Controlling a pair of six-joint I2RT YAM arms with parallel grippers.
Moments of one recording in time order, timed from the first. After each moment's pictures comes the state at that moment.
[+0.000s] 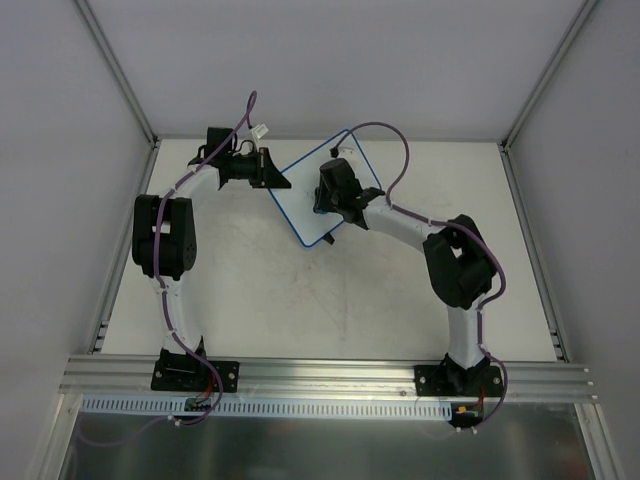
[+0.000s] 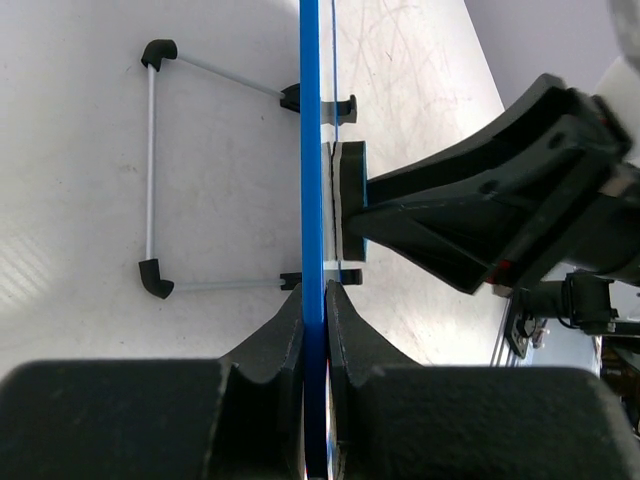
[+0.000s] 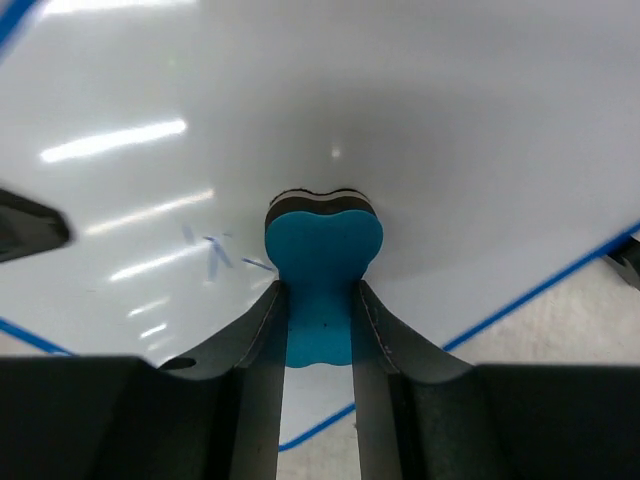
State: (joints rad) left arm -0.11 2.07 1.55 -0.22 1.03 -0.20; right arm 0.70 2.01 1.48 -0.18 0.28 0.59
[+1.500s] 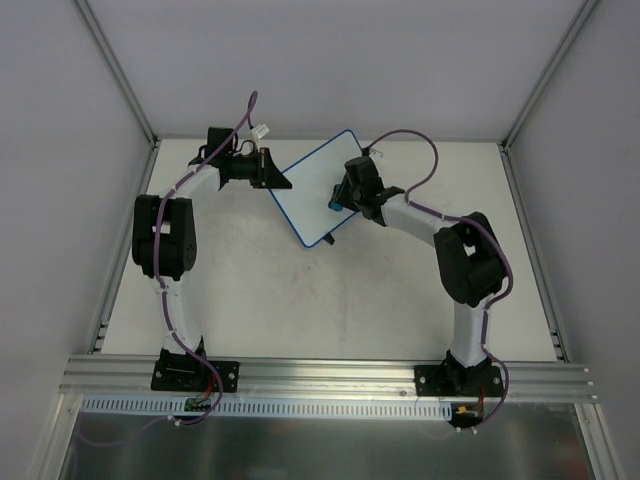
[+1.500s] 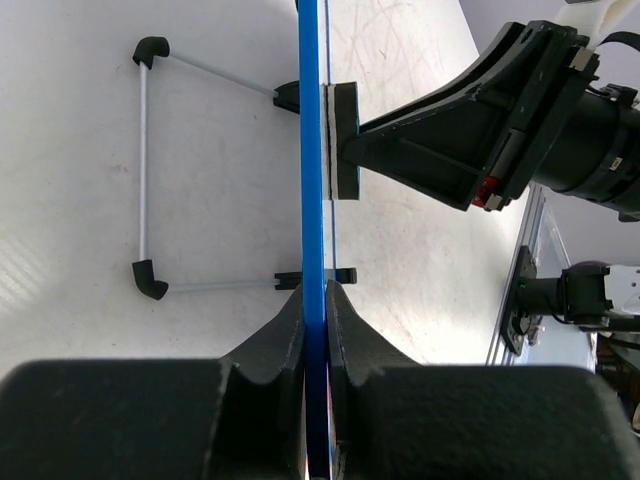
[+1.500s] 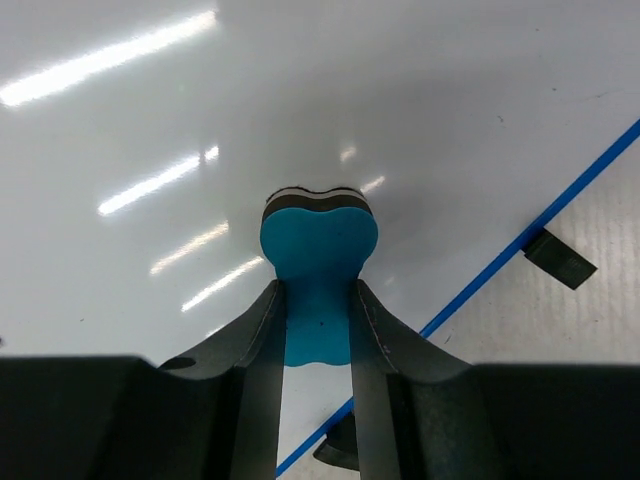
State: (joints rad) left arm -0.11 2.07 1.55 -0.22 1.03 -0.20; right arm 0.57 1.98 1.40 -0.09 0.19 0.77
